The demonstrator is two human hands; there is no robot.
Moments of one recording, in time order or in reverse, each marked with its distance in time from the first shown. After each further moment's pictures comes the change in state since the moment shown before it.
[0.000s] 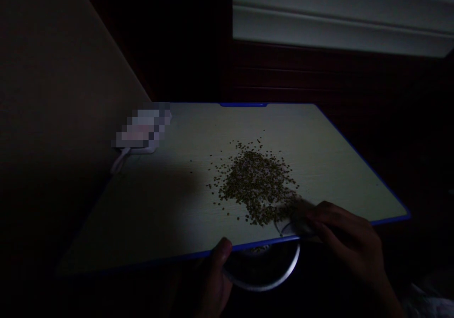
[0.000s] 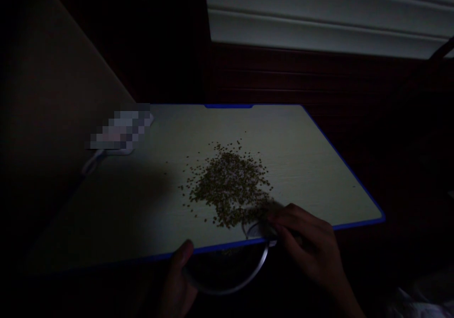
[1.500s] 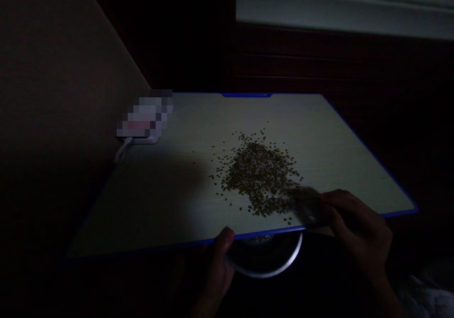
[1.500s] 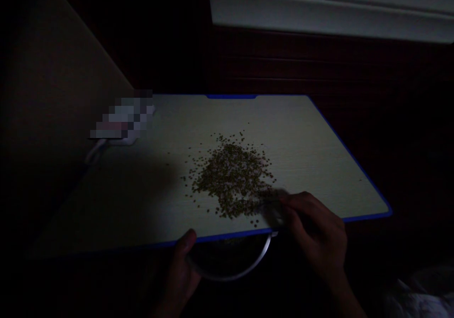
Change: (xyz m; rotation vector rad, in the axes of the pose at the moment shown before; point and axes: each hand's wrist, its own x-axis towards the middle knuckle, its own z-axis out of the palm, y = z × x) left_hand 0.009 -0.016 -0.003 -0.020 0.053 -0.010; right_hand -0.002 -0.004 0.009 -0.052 0.225 0.153
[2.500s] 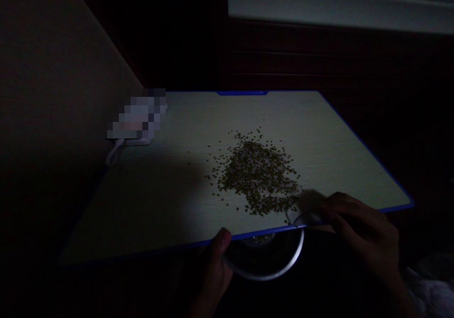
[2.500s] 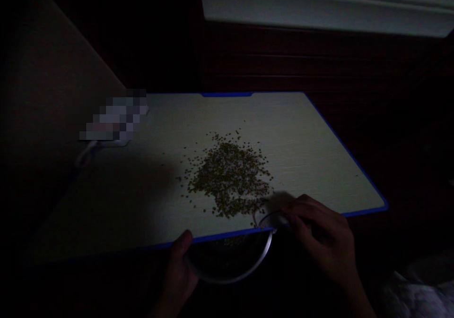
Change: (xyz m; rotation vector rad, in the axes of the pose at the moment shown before) left_hand -0.008 0.007 0.010 -0.258 -0.124 -0.071; right_hand -0.006 0.009 -0.020 0.041 -0.081 0.017
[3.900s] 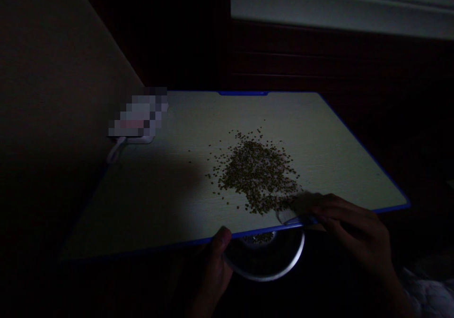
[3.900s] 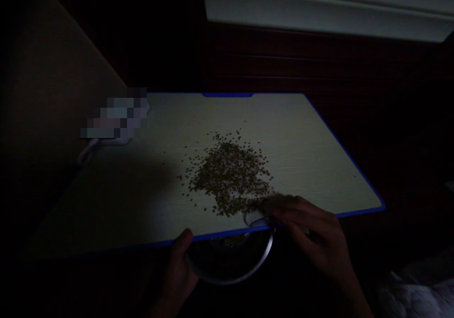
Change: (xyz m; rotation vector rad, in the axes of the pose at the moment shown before) left_hand 0.001 0.000 0.003 -0.062 -0.027 0.019; right_hand 0.004 0.004 -0.001 0.023 -0.175 -0.173
